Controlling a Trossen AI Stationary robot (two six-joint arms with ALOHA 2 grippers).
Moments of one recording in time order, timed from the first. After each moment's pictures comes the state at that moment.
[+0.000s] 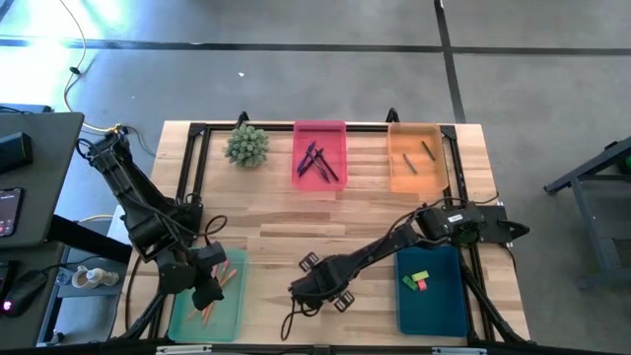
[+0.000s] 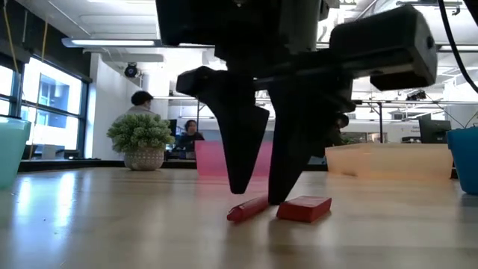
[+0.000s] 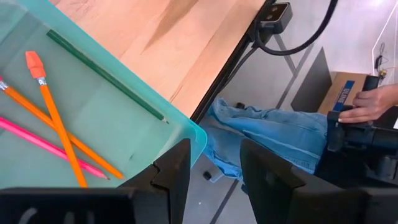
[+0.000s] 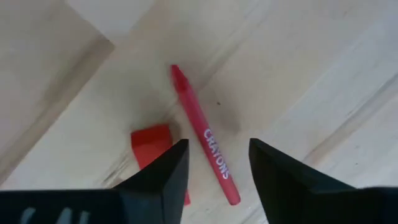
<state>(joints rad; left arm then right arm) -0.80 1.12 0.96 -0.74 -0.10 -1.61 0.43 2.39 2.01 -1.04 0.04 -0.35</state>
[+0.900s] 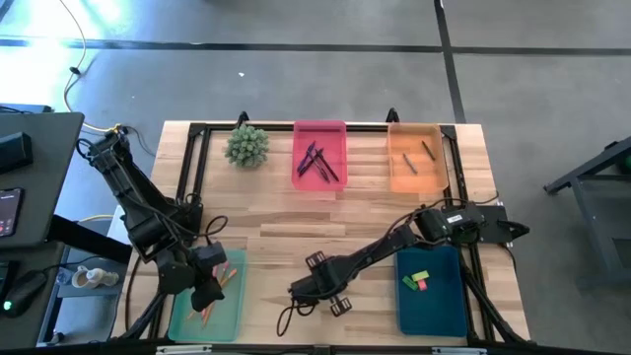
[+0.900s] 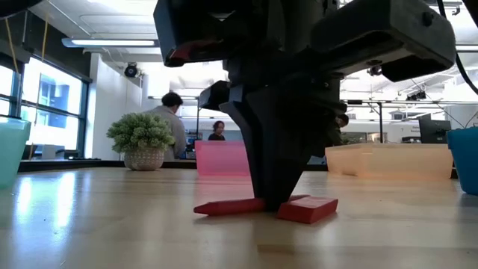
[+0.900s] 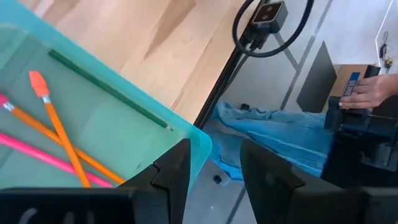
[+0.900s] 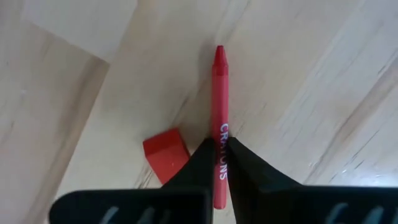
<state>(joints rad) -0.80 1.12 0.96 -0.74 -0.12 -1.54 0.42 2.45 2.02 -1.06 0.01 -0.09</state>
